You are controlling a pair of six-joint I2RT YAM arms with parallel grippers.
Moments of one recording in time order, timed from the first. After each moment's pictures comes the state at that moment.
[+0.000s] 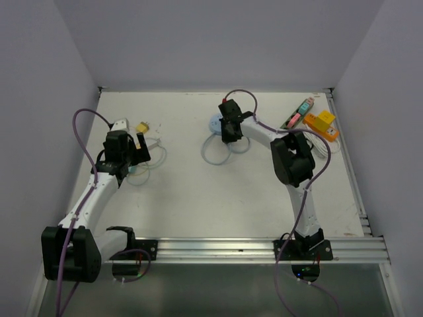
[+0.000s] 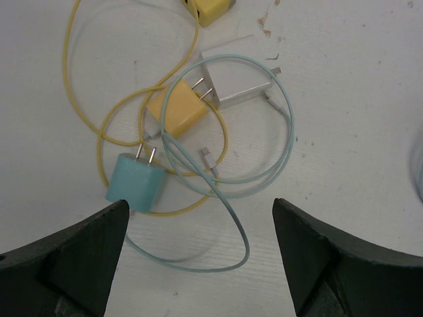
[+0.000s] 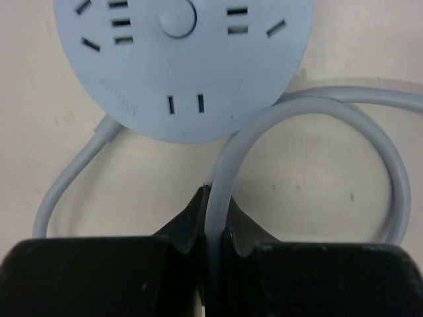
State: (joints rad) left arm -0.05 1.11 0.72 -0.29 -0.13 -0.28; right arm 0.52 2.18 1.64 -0.51 0.14 0.39
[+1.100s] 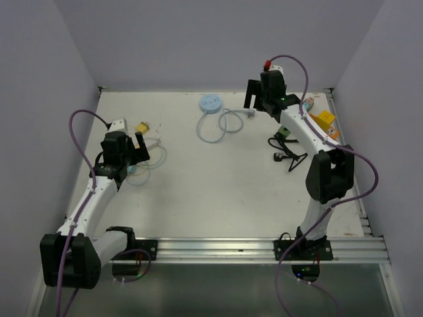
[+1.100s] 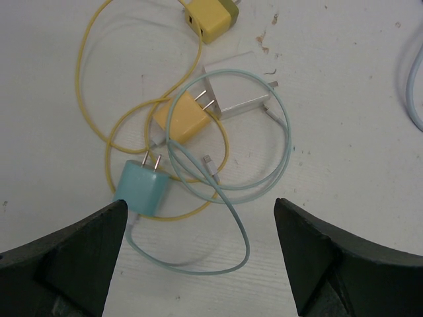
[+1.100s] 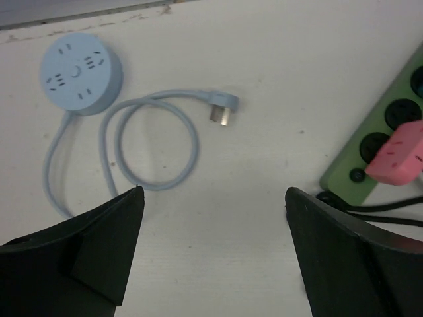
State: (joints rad) left arm -0.05 1.06 0.71 -0.28 -0.15 -0.27; right arm 0.33 1.88 1.71 -0.45 0.23 0.33
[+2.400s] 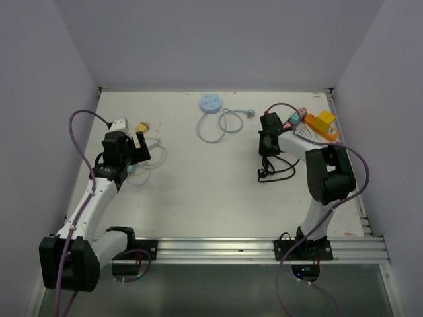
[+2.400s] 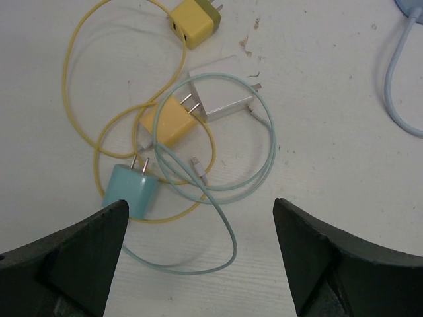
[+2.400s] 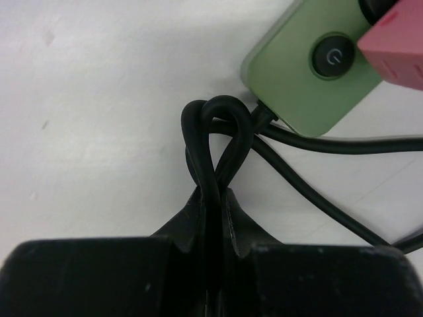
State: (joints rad) left arm -0.06 1.04 0.71 -0.27 -0.13 -0.27; right arm 0.26 1.86 1.18 -0.40 0.15 0.34
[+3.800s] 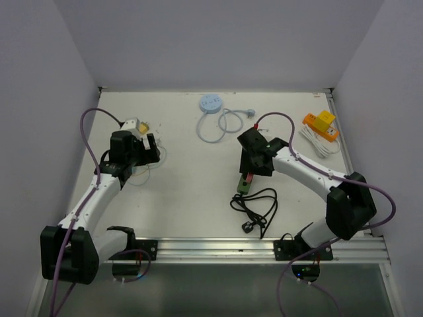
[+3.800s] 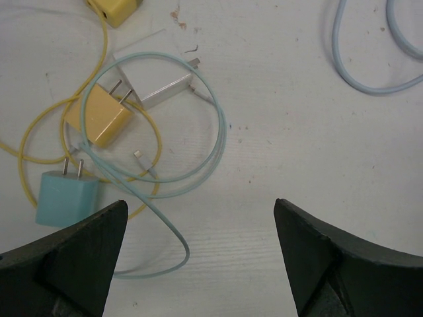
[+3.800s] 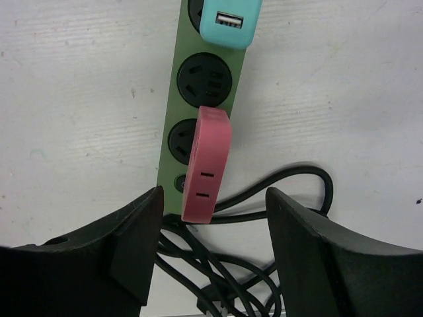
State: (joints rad) left arm -0.10 1.10 0.70 -0.24 0.01 -0.27; right arm 0.65 1.48 1.10 -0.80 0.32 0.72
